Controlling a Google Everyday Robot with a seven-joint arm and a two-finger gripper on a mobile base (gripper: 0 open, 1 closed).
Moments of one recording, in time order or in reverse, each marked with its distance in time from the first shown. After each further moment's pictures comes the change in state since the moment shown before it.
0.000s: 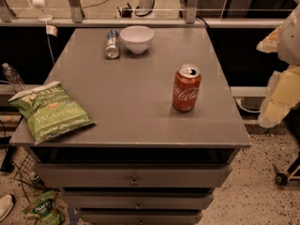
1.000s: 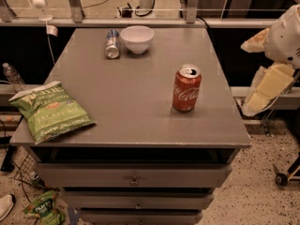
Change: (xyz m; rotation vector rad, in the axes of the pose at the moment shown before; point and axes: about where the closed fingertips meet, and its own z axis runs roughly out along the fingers) arm -0.014 -0.032 0.034 -0.033 -0.195 -0.011
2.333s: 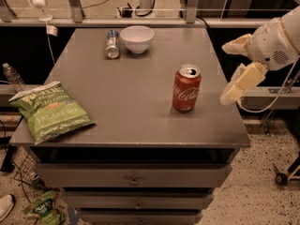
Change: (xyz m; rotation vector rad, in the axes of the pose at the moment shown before) arm -0.026 -0.037 0.050 -0.059 -0.282 0.028
